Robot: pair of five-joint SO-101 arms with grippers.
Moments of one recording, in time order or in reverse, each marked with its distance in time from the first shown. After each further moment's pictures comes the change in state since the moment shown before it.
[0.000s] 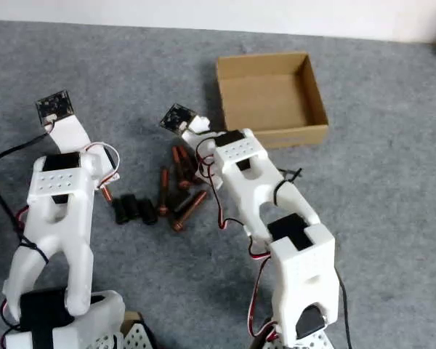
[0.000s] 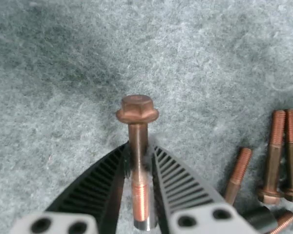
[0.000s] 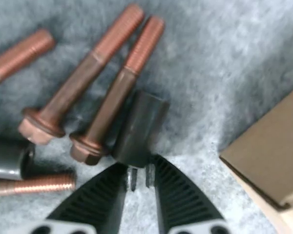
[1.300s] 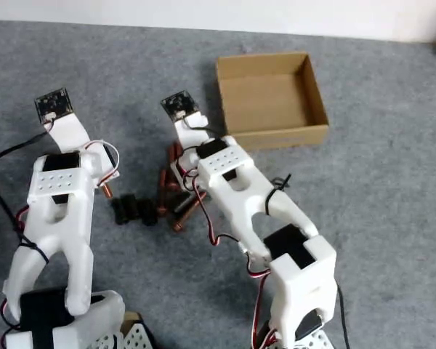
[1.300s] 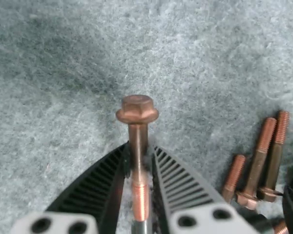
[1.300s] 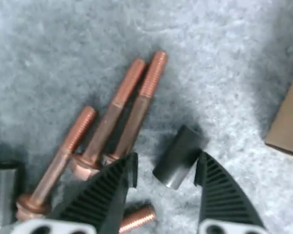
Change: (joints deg) left arm 0.0 0.0 0.0 -2.1 0.0; right arm -5.7 -9.4 4.4 -3.8 -34.0
